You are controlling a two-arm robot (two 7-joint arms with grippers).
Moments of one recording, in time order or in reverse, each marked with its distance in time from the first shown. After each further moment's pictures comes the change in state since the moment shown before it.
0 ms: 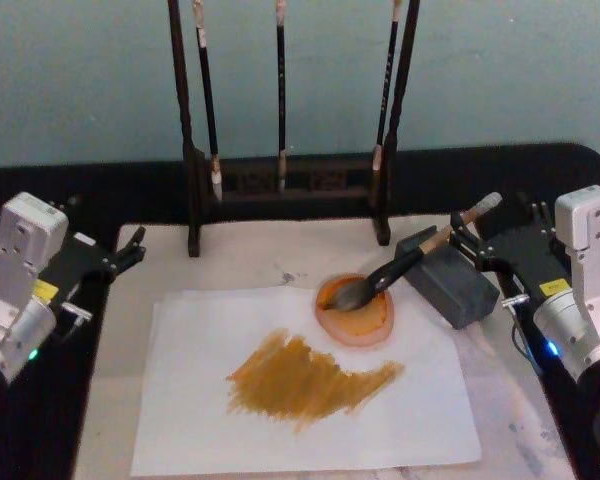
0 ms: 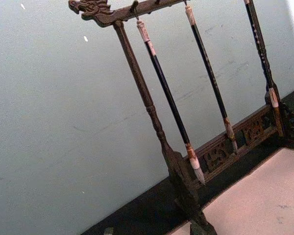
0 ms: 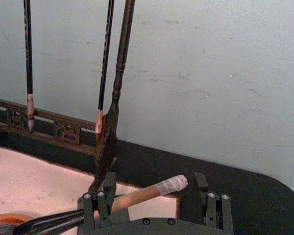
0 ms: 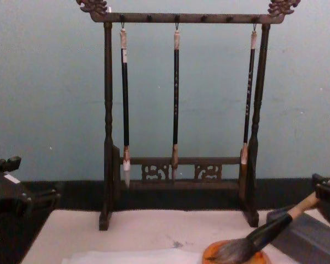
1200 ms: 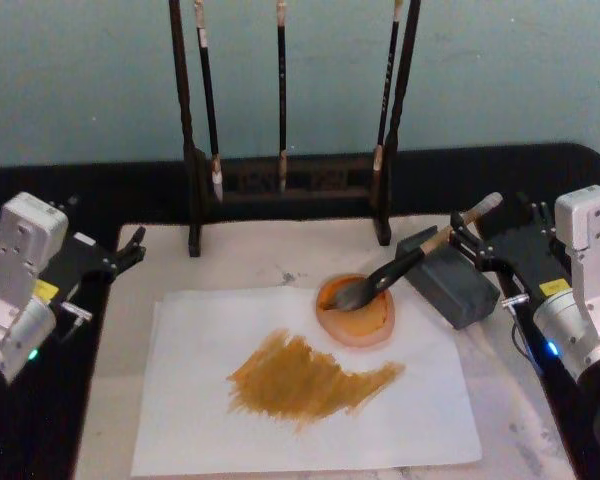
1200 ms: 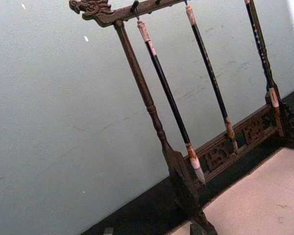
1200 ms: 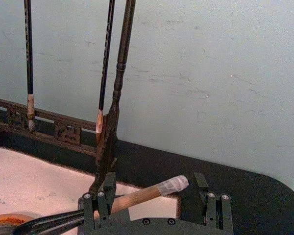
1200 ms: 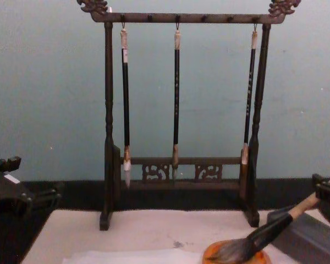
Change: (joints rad) left arm 0.000 0.000 0.000 0.000 0.000 0.000 0.000; right arm 0.000 0.000 0.000 0.000 0.000 0.000 0.000
